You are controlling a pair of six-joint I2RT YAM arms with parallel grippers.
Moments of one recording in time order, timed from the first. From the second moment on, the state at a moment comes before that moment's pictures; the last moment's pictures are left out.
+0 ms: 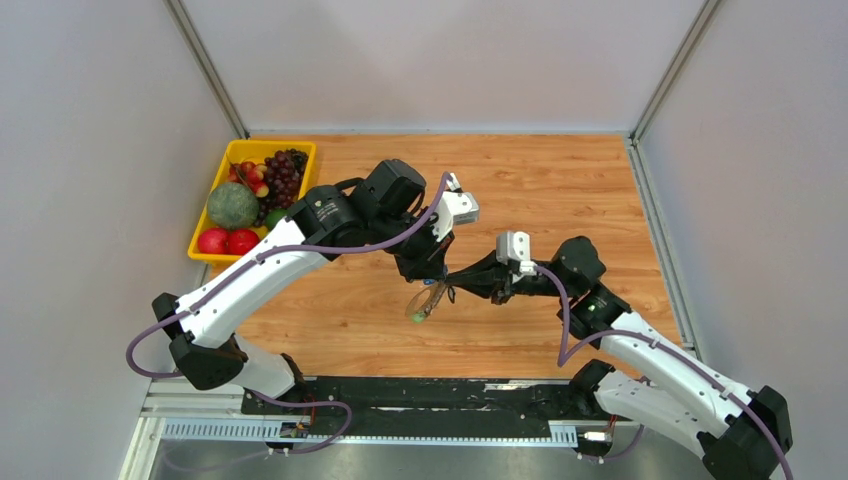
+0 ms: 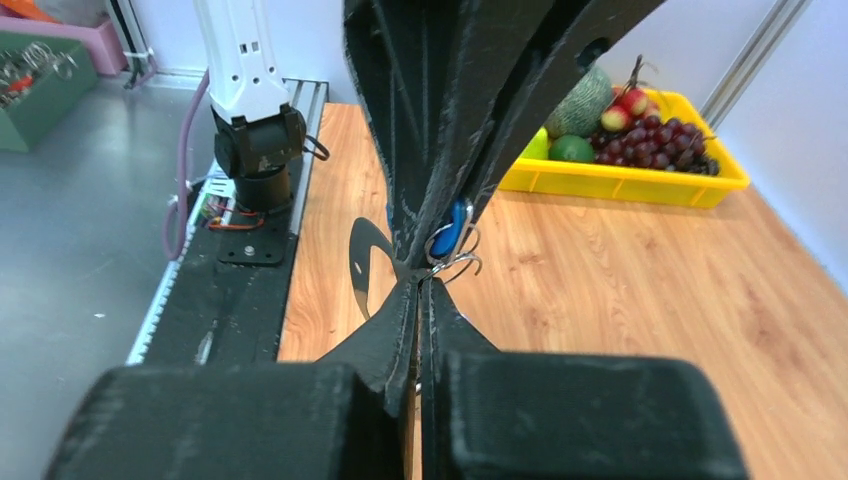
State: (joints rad) left arm -0.95 1.44 1.73 -1.10 0.41 0.06; right arm 0.71 0.84 0.59 0.36 -0.81 -0.09
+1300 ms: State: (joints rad) left arm -1.00 1.41 1.71 -1.08 0.44 0.08; right arm 0.58 0.87 0.68 0.25 -0.95 0.45
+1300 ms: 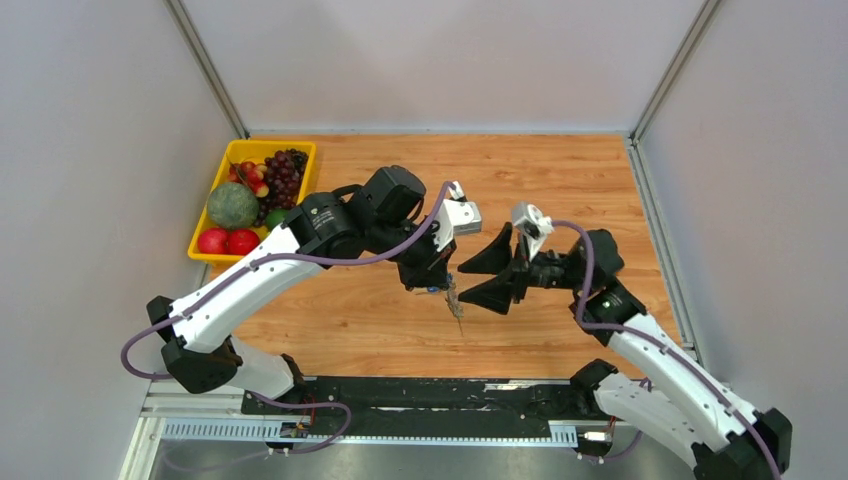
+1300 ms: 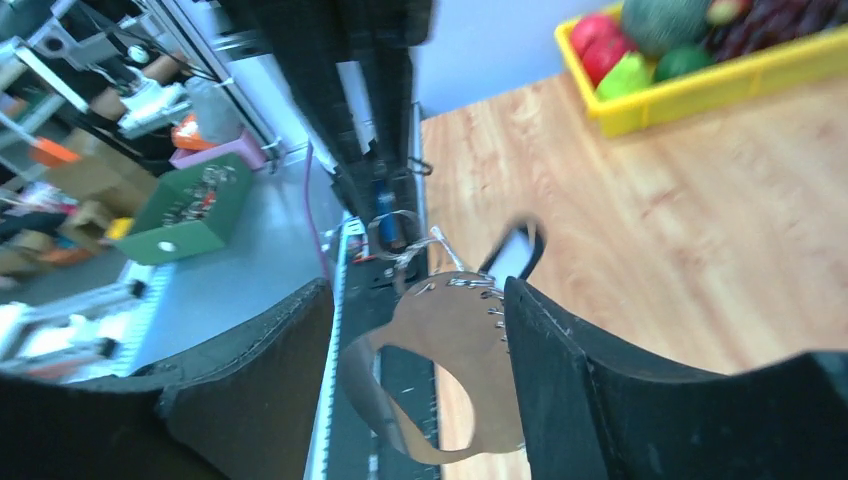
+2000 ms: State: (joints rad) left arm -0.99 1.42 1.71 -1.06 0.48 0.08; right arm 0.62 0.62 0.47 0.43 -0.88 -0.04
